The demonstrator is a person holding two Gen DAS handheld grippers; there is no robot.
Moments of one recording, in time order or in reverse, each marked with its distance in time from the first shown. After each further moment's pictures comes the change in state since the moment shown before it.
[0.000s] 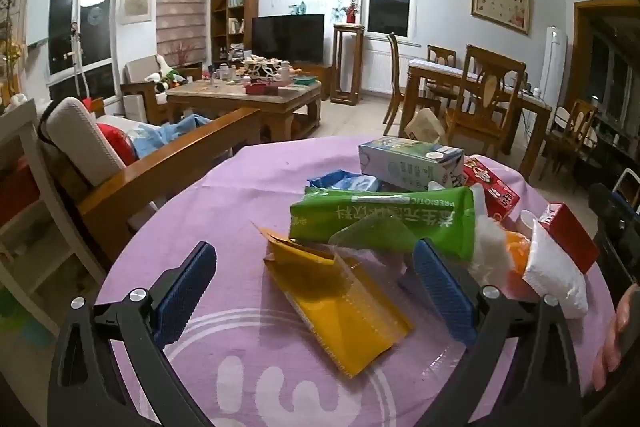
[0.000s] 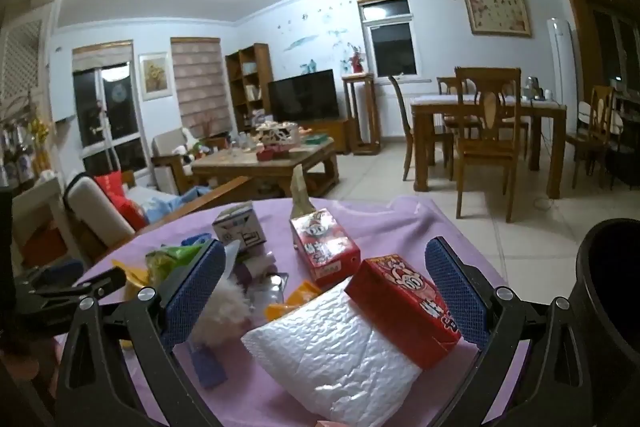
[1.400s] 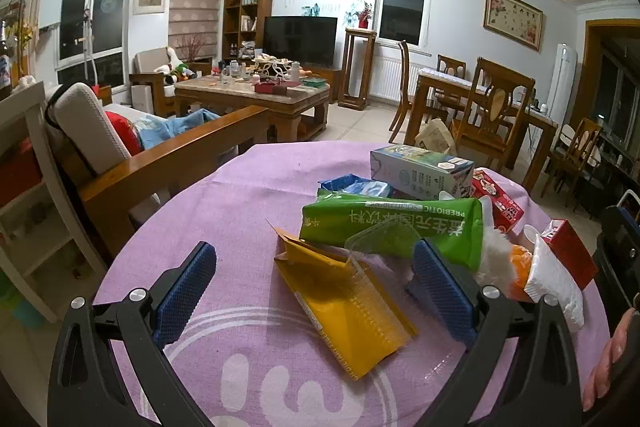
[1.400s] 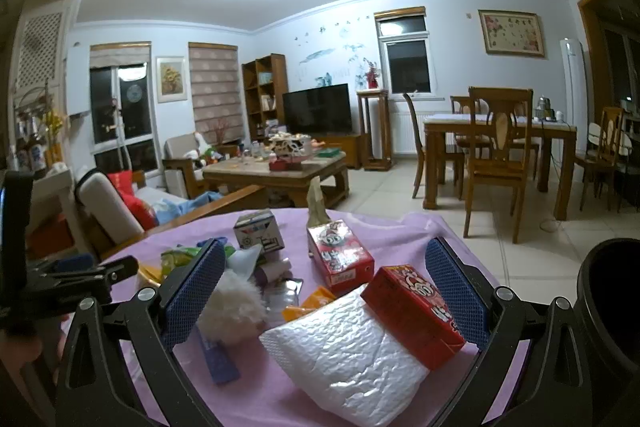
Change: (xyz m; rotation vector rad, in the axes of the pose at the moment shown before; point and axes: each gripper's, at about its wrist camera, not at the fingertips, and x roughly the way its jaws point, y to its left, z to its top) left arm -0.007 0.032 -0.010 -0.077 -0.028 -0.017; right arm -0.009 0.018 -0.019 -0.038 -0.050 0.037
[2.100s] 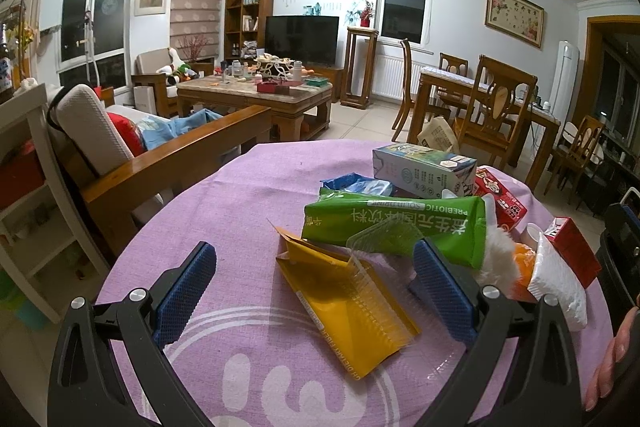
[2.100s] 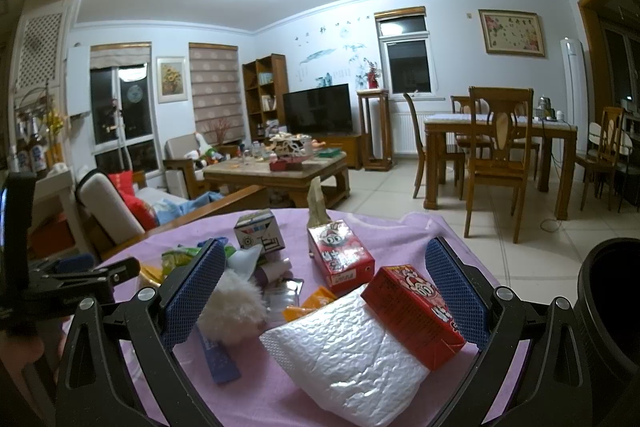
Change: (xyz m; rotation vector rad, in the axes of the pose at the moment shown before) left arm -0.002 0.002 0.001 -0.001 0.002 0.010; right arm 0.000 0.001 -0.001 0.000 -0.002 0.001
